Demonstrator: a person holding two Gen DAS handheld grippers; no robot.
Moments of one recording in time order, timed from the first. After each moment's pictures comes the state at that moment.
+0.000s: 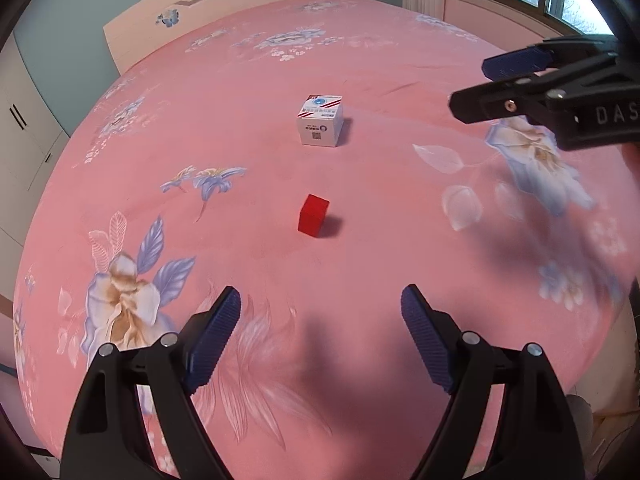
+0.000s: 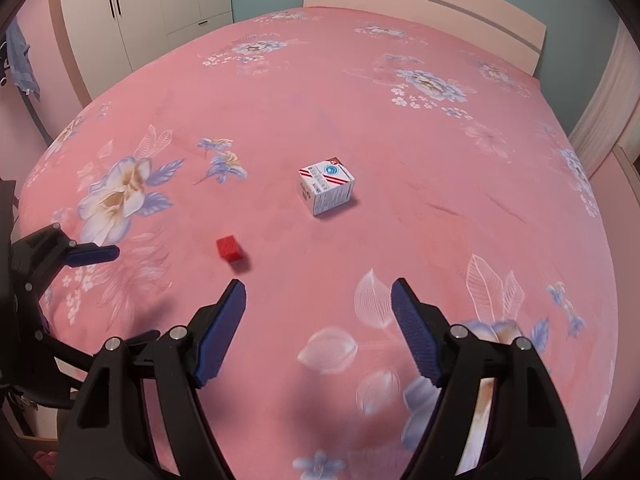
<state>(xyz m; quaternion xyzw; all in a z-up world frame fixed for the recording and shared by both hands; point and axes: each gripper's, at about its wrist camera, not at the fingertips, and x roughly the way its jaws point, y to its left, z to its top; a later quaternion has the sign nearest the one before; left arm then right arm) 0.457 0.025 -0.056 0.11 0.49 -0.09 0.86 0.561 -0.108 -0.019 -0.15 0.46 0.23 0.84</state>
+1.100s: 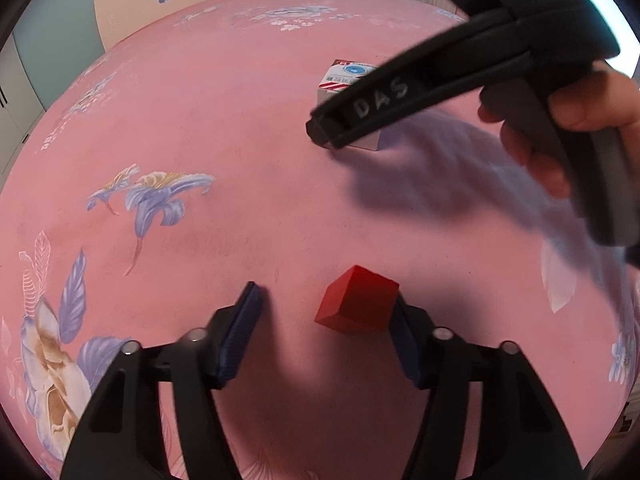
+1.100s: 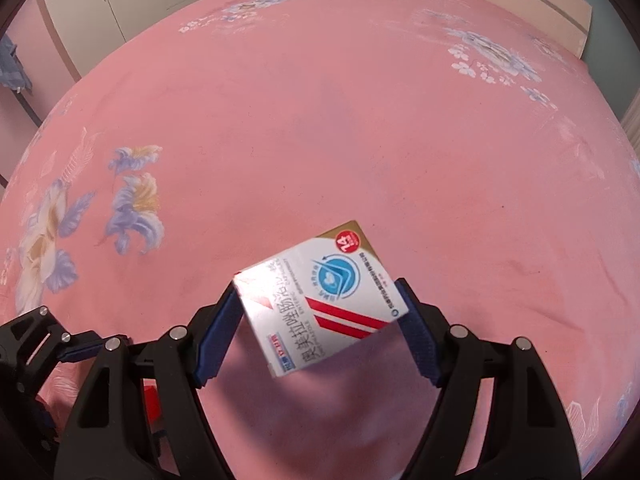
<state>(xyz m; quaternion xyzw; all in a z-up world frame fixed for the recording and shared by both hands) 0.548 0.034 -0.136 0.07 0.50 -0.11 0.86 0.725 -0.032 -0.143 -0.15 0.51 0.26 0.81</state>
